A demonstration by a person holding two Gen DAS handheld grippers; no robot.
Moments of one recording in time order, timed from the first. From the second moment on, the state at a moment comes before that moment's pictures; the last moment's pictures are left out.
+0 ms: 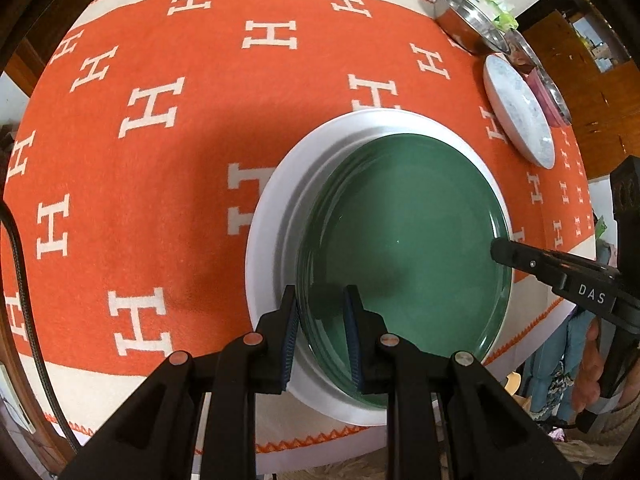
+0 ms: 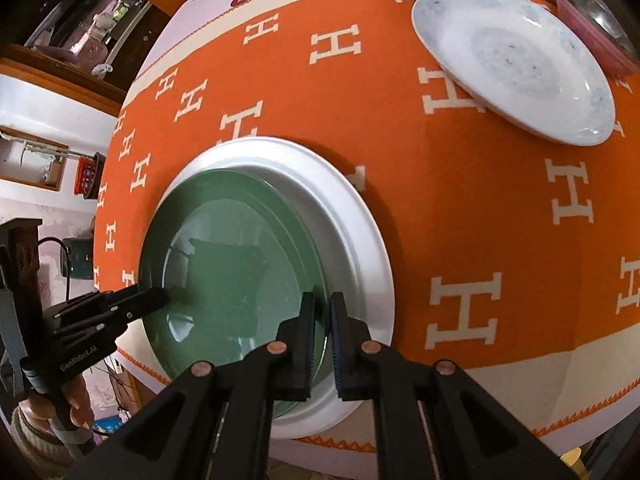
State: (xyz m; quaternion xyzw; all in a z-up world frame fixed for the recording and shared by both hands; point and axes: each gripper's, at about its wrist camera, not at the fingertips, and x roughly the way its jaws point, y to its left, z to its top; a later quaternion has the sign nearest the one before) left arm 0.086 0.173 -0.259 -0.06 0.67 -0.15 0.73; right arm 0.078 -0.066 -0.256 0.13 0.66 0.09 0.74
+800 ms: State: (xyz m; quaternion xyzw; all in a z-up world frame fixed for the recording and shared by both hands) left arm 0.088 0.138 -0.245 -0.04 0.64 -0.16 0.75; right arm 0.078 -0.042 -0.236 0.04 0.64 0.09 0.76
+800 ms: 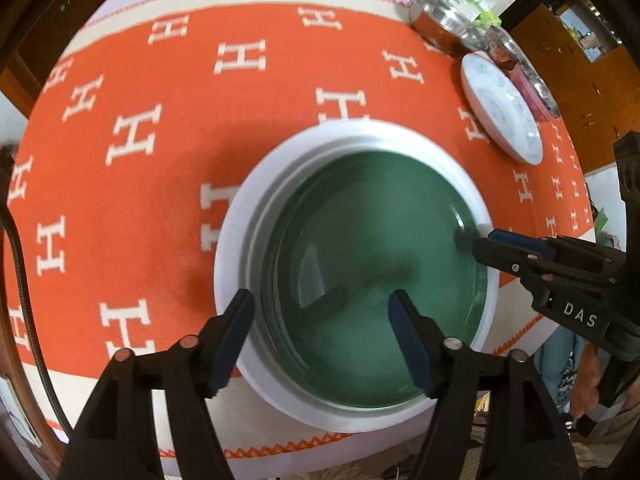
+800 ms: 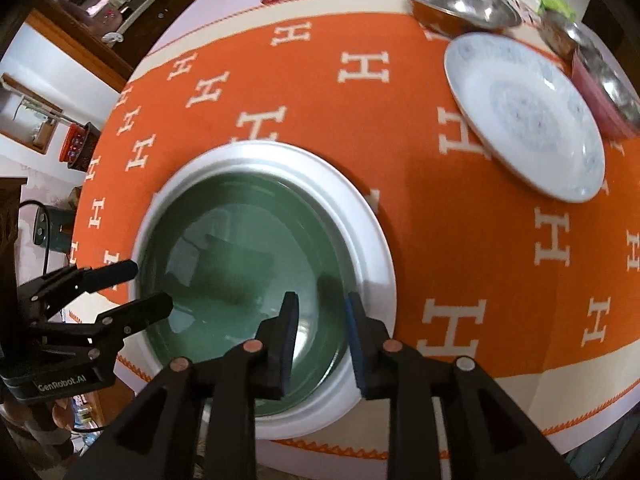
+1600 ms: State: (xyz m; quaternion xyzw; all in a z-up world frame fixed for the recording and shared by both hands) left arm 0.061 0.142 -0.185 -0.02 0.58 -0.19 0.79; right arm 0.048 -0.030 -0.196 0.03 0.61 0.09 0.78
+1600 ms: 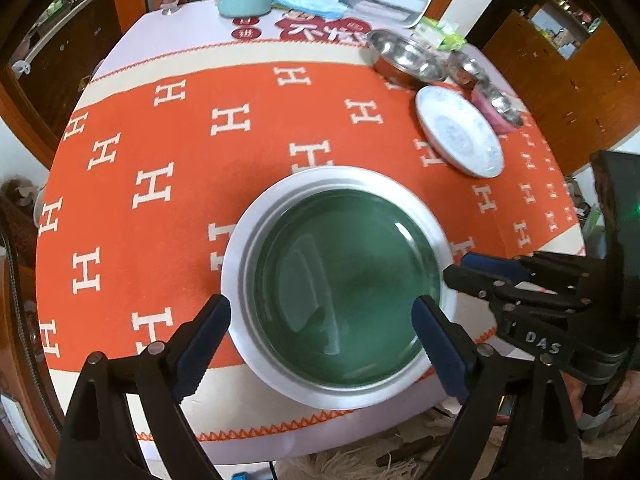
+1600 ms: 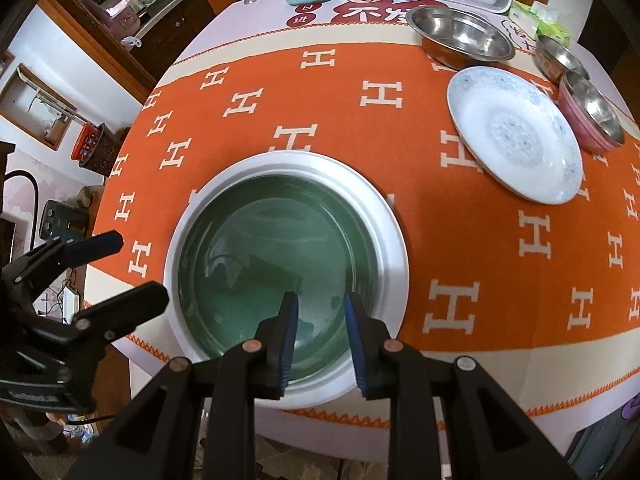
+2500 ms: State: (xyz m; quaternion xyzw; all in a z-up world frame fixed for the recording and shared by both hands) left arm 0.097 0.025 -0.095 0.01 0.48 -0.20 0.86; right arm 0.053 -0.196 -0.111 0.09 0.52 0.00 0.85
